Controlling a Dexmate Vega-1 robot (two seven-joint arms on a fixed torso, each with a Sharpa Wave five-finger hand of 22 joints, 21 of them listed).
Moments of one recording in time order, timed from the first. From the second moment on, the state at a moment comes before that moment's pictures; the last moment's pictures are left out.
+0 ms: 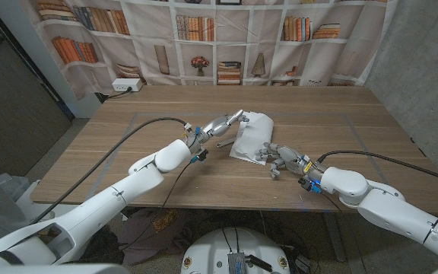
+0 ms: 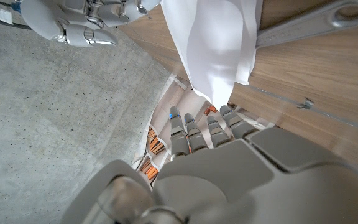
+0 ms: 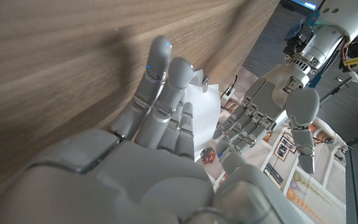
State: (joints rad) left arm 0.77 0.62 0.67 -1.58 0.04 -0.28 -0.04; left_hand 0.05 0.09 -0.30 0.16 0.34 0.35 -0.10 0.22 0.21 0.18 -0.10 0.22 0.20 0.03 -0.03 0.19 0.19 0.07 -0.01 0.21 0.18; right arm -1.17 -0.97 -0.46 -1.93 0.44 -0.01 0.06; right_hand 0.02 0.05 0.64 0.15 0.20 0.39 -0.01 0.19 0.20 0.54 -0.04 0.19 0.18 1.25 -0.22 1.04 1.01 0.88 -0.11 1.08 0.73
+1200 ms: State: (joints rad) left arm 0.67 0.58 0.75 -1.47 0.04 -0.27 -0.18; left_hand 0.07 0.10 -0.30 0.16 0.36 0.35 -0.09 0.22 0.21 0.23 -0.10 0.22 0.20 0.08 -0.04 0.20 0.18 0.09 -0.01 0.21 0.18; right arm -1.21 -0.98 -0.44 -1.95 0.46 -0.01 0.03; right_hand 0.02 0.05 0.64 0.15 0.20 0.39 -0.01 0.19 0.20 0.54 -0.04 0.19 0.18 1.26 -0.22 1.02 1.02 0.88 -0.11 1.08 0.73
